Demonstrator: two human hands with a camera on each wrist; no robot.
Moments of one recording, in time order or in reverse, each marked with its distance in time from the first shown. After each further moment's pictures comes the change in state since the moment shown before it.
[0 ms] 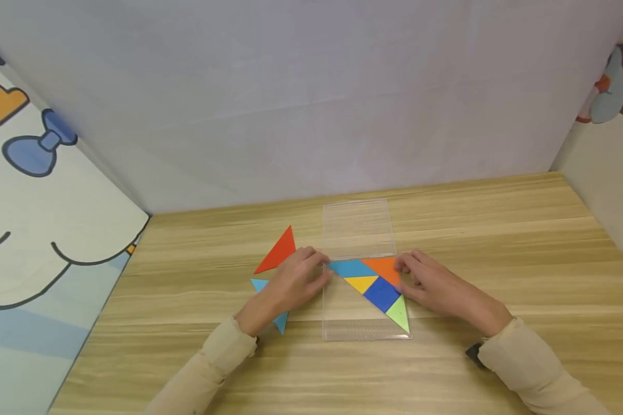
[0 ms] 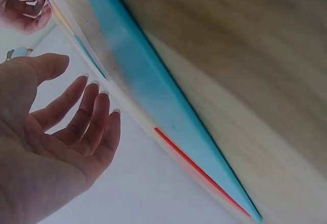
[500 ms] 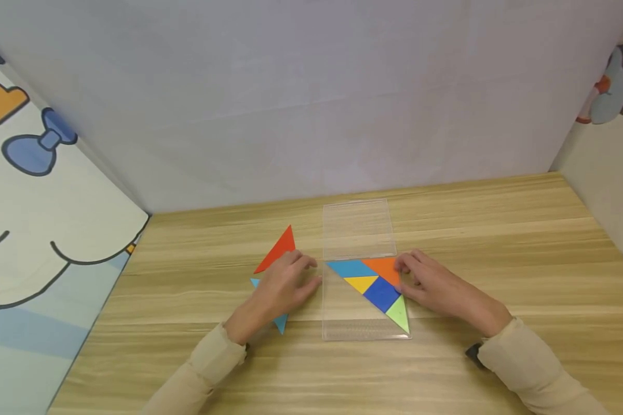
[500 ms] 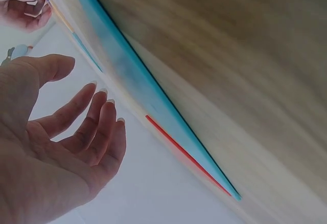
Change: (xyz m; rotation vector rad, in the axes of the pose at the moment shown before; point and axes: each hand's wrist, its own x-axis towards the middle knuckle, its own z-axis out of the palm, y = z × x) left_hand -0.018 -0.004 -0.007 0.059 0.038 -0.077; right_hand -0.001 0.000 0.000 0.005 -0.006 0.014
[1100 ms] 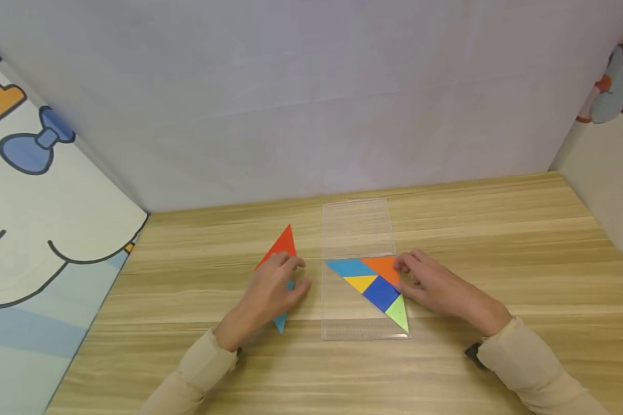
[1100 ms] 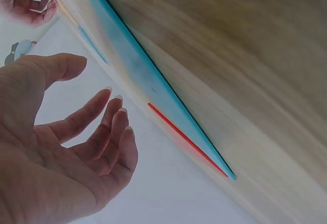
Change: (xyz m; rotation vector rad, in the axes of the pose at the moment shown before) left_hand -0.013 -0.002 -0.007 0.066 0.045 -0.061; right_hand 0.000 0.001 0.000 0.005 -0.009 0.006
